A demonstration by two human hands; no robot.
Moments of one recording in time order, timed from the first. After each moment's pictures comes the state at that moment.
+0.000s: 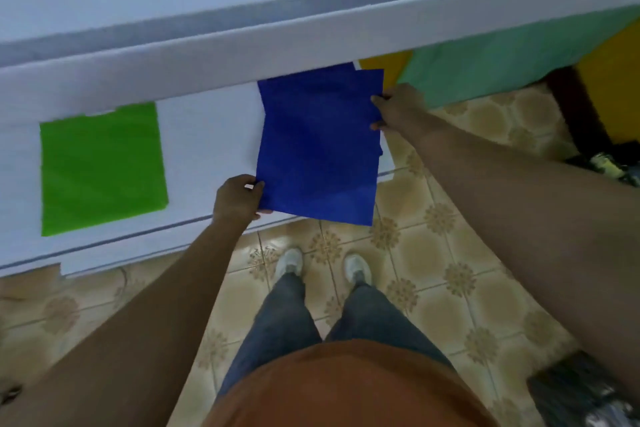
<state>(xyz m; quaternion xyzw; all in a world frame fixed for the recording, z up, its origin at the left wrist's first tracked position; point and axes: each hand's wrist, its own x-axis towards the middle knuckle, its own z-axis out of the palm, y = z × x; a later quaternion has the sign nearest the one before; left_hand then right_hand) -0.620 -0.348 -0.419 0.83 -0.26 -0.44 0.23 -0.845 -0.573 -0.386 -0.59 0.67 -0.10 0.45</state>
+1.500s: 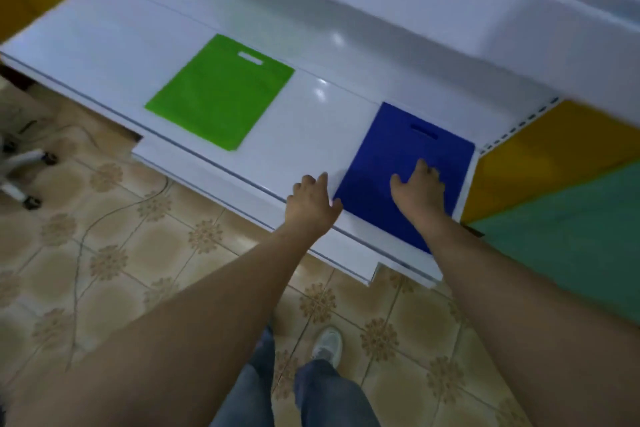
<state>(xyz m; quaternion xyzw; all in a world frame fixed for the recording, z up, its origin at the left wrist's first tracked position) -0.686 -0.376 -0.455 0.92 -0.25 -0.25 0.16 -0.769 -0.553 -0.451 -0.83 0.49 0.05 0.27</state>
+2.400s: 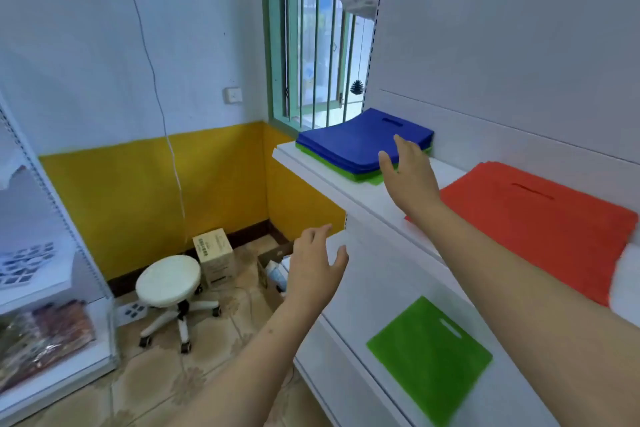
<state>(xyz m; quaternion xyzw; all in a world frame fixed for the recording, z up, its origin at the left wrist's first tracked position) -0.390 -0.011 -0.135 0.90 -0.10 0.14 0.40 -0.330 -0.191 -0.015 -0.93 0.02 -0.26 0.26</state>
